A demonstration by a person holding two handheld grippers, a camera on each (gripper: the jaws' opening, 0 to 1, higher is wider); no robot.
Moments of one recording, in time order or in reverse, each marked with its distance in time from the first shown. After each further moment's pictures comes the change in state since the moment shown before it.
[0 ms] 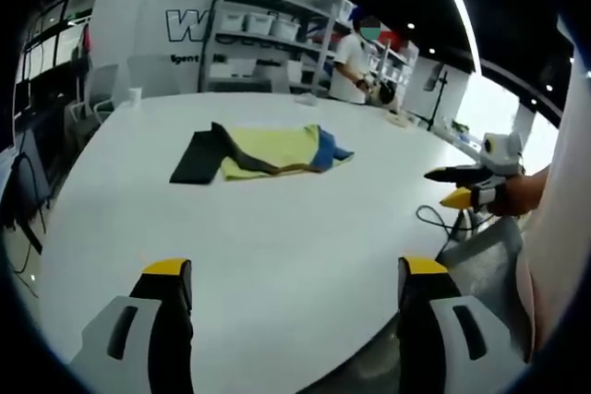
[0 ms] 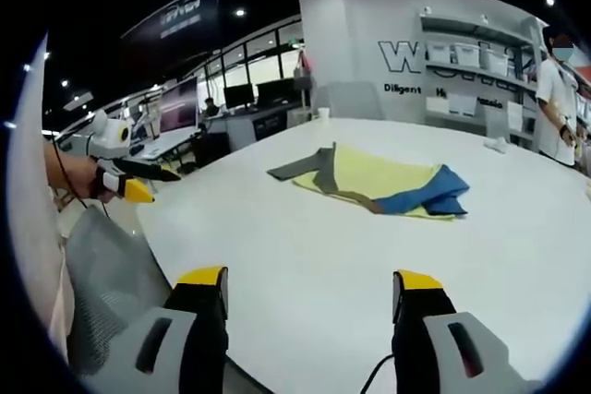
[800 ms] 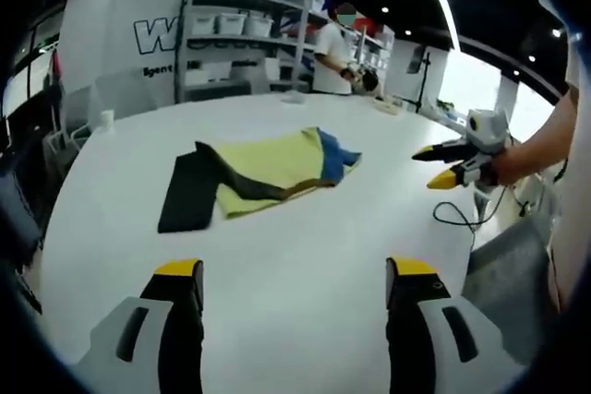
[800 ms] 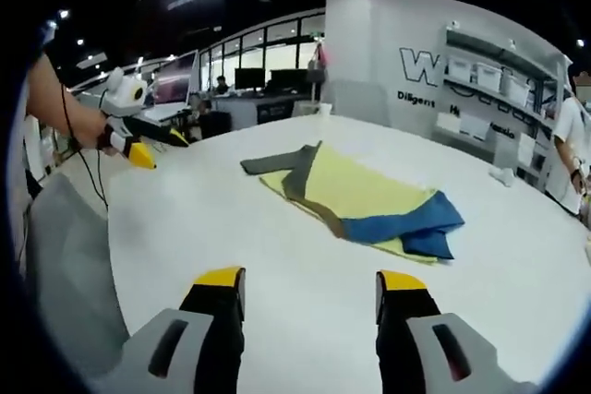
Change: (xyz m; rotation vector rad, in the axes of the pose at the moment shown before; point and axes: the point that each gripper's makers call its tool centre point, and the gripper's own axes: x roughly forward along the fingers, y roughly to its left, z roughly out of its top) left arm 0.085 0.042 0.049 0.138 0.025 -0.070; right arm 0.070 -0.081 0.021 -0.184 0.045 -0.001
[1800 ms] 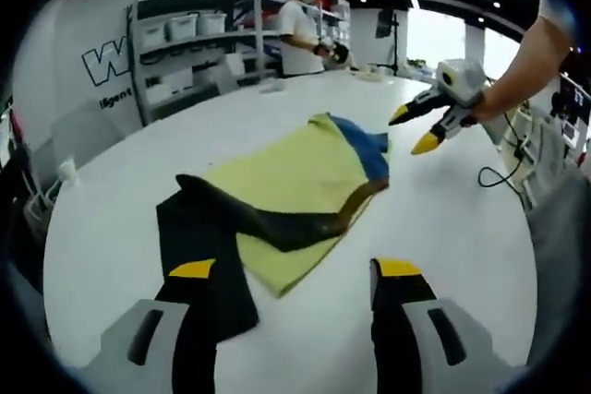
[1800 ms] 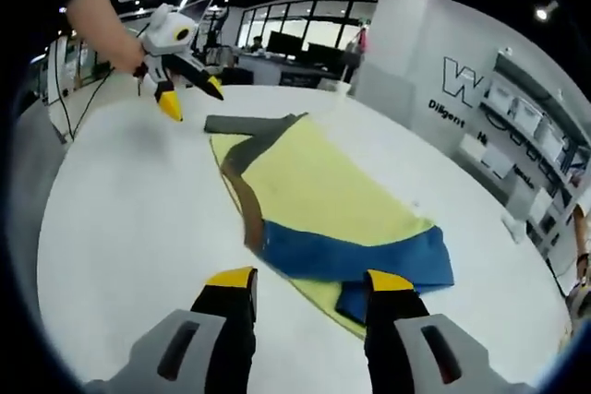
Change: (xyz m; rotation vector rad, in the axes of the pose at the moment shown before) left arm 0.125 0.073 0.036 0.277 0.077 -0.085; right arm 0.101 -0.093 0.005 -0.305 0.099 0.050
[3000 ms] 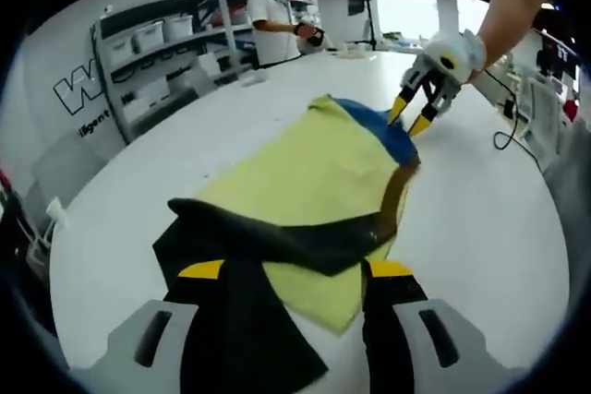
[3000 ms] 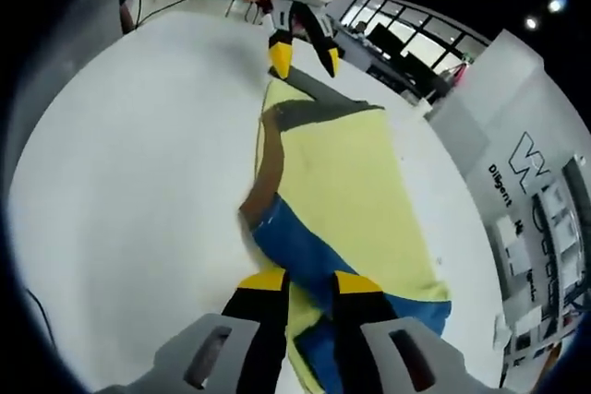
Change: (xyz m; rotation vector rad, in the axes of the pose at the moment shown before) left arm 0.047 0.035 0.008 0.140 0.044 -0.035; right arm 0.046 -0.006 -0.002 -0.466 0.066 0.160
